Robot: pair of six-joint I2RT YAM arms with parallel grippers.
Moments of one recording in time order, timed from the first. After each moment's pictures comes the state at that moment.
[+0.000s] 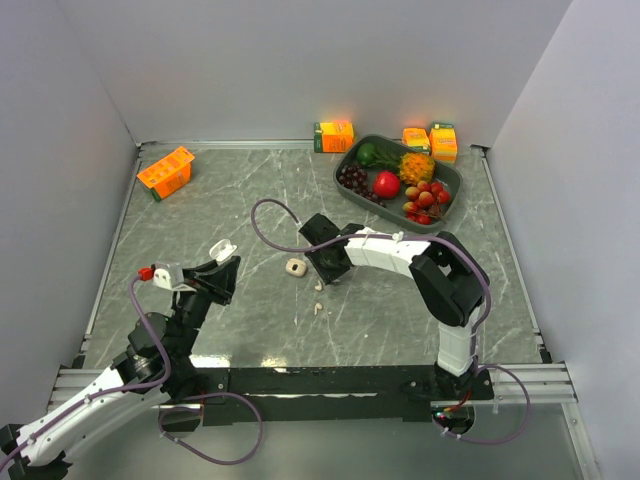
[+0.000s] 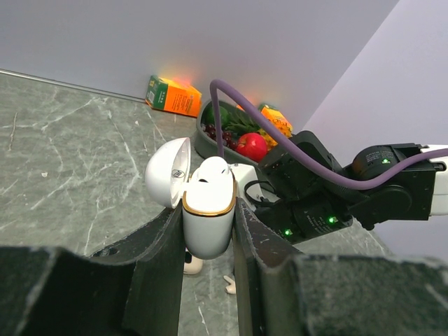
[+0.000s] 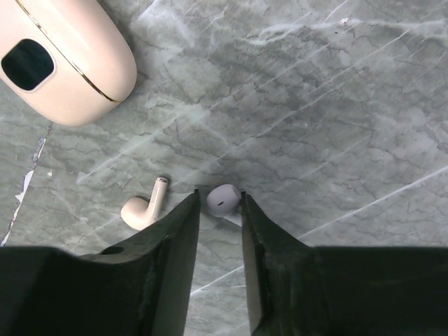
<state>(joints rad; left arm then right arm) -0.92 0.13 0.25 0.16 -0.57 -0.34 0.80 1.89 1.24 -0.55 0.13 0.17</state>
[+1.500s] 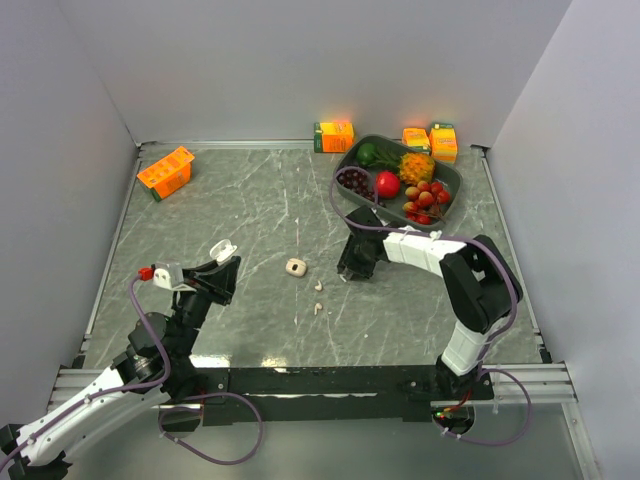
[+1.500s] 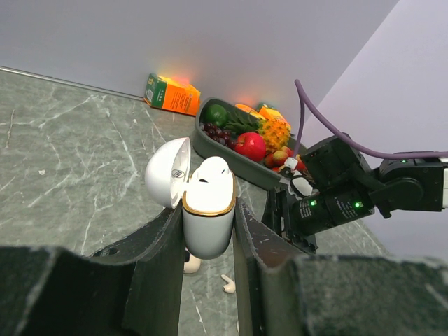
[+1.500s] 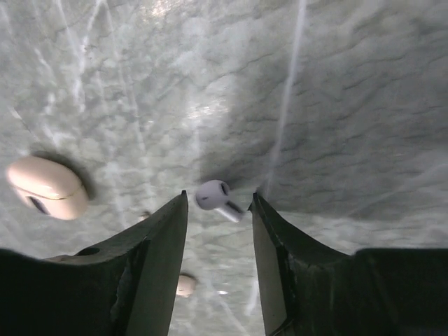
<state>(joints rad) -0.92 0.14 0.25 0.15 -0.57 -0.36 0.57 1.74 1.02 -0.44 -0.01 0.97</state>
